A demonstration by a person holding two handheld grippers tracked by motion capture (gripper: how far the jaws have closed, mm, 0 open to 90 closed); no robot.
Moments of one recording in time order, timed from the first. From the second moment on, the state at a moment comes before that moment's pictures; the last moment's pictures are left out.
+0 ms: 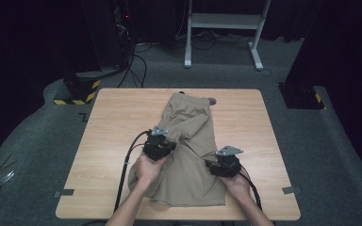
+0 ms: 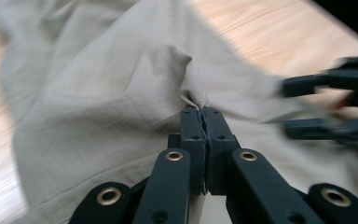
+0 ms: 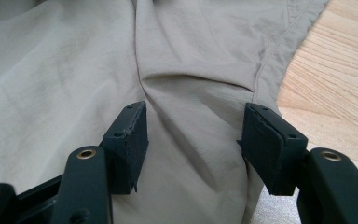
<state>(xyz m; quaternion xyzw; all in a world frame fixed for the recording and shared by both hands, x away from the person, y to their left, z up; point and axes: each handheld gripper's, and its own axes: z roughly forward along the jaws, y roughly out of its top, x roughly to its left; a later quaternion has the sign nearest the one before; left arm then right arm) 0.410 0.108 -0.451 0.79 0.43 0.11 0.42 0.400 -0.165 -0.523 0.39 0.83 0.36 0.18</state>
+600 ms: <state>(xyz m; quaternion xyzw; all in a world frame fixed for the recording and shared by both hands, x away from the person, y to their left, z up) 0.392 0.041 -0.488 0.84 0.39 0.07 0.36 0.401 -0.165 -0.524 0.39 0.83 0.36 0.18</state>
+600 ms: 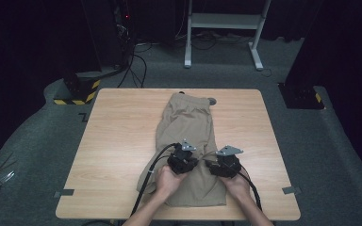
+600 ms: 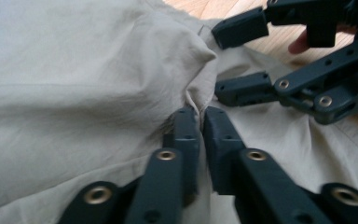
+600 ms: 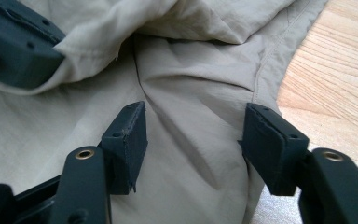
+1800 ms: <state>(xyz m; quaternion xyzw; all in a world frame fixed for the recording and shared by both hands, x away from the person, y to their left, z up) 0.409 0.097 -0.513 0.81 0.44 0.17 0.35 0.405 -0.152 -0.520 0.39 0.84 0.34 0.17</state>
